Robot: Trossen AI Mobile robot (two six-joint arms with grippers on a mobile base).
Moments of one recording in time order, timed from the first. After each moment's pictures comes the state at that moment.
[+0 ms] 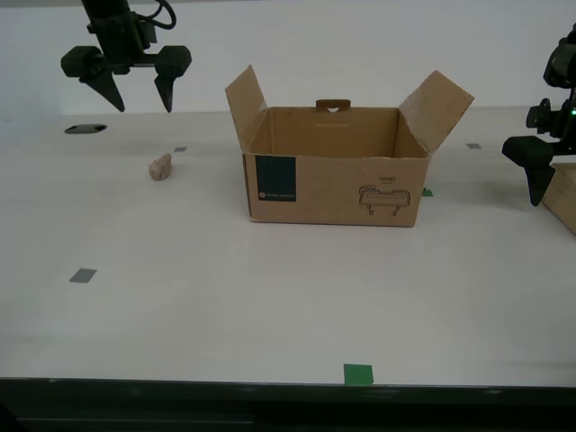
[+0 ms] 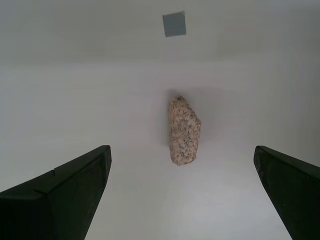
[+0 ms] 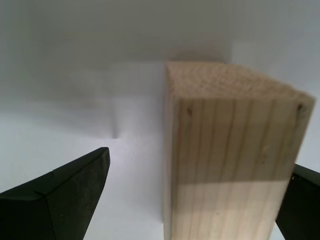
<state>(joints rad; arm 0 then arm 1) -0.19 2.07 1.19 -0.72 0.05 -0.11 -0.14 2.19 1.84 -0.92 -0.04 -0.05</state>
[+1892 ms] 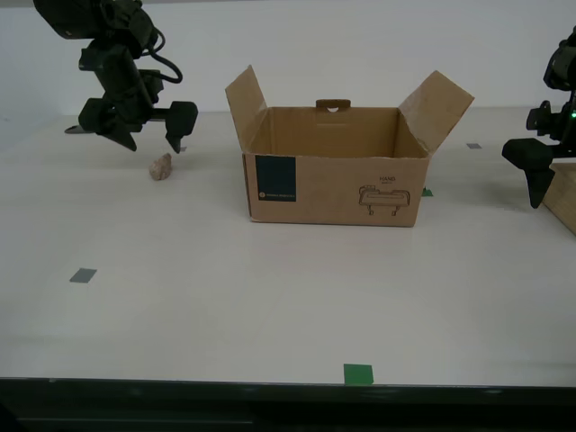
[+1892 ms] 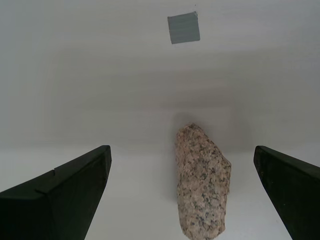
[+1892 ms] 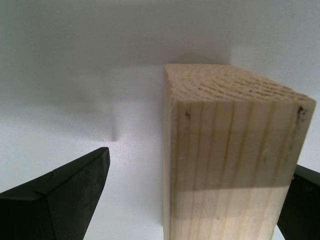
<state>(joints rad) -0.19 2.07 1.19 -0.70 0.05 -0.11 -0.14 2.19 1.44 -0.32 -0.08 -0.03</state>
